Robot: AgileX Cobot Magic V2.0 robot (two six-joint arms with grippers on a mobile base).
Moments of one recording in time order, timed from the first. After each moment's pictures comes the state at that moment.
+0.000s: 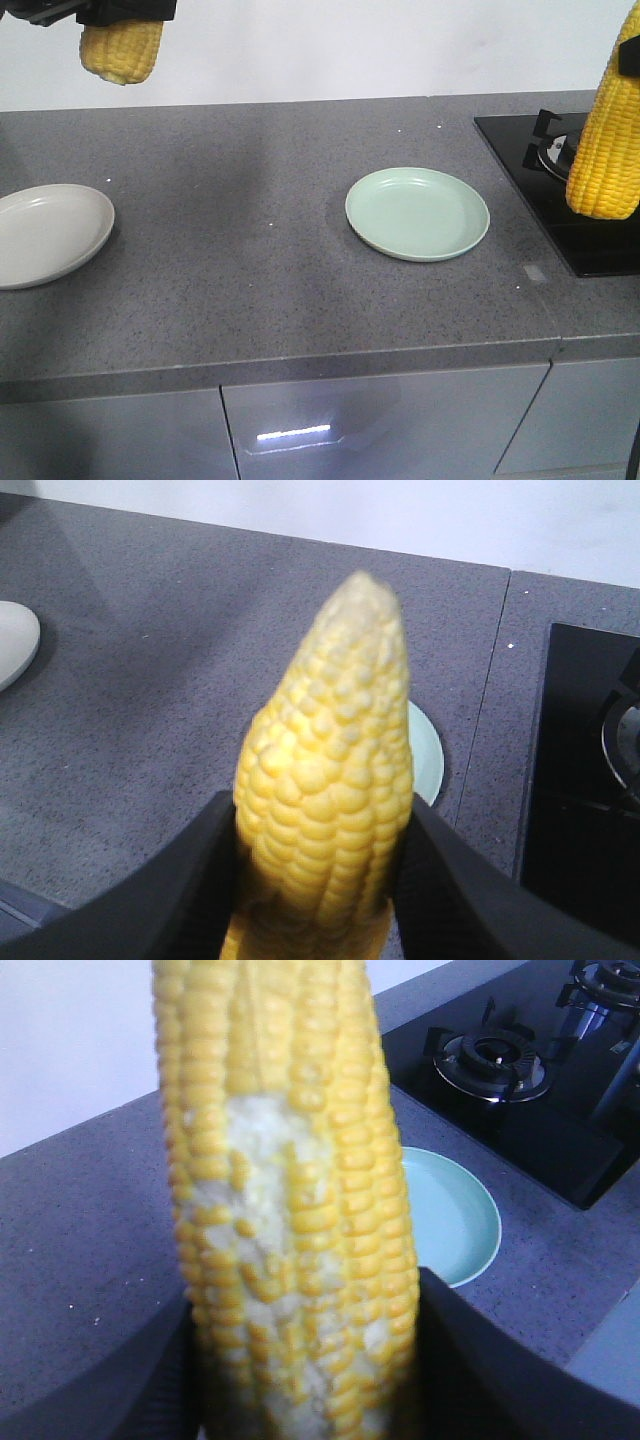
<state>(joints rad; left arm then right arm) -0.24 1.50 -1.84 -0.45 1.01 0.41 -0.24 1.24 -1.52 0.68 1.10 -0.64</state>
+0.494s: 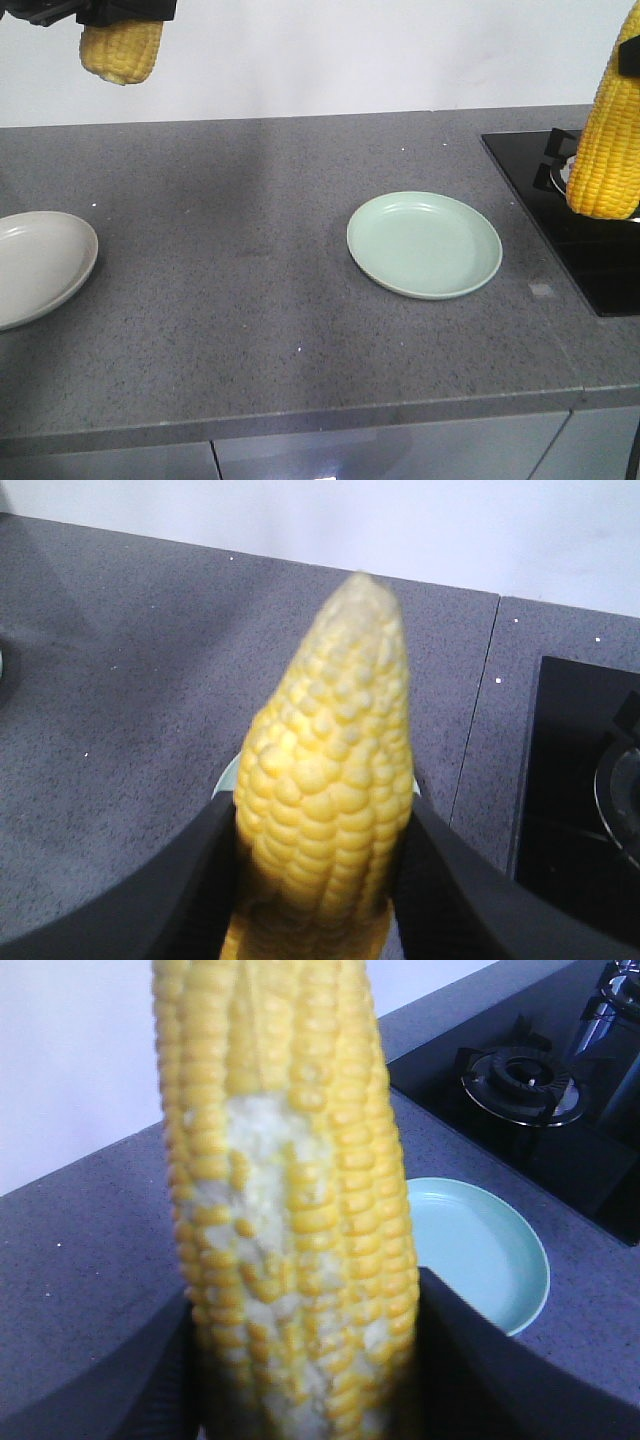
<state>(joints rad) -0.24 1.50 -1.84 -0.45 1.01 0.41 -0.24 1.24 -1.52 0.68 1.10 -0.64</state>
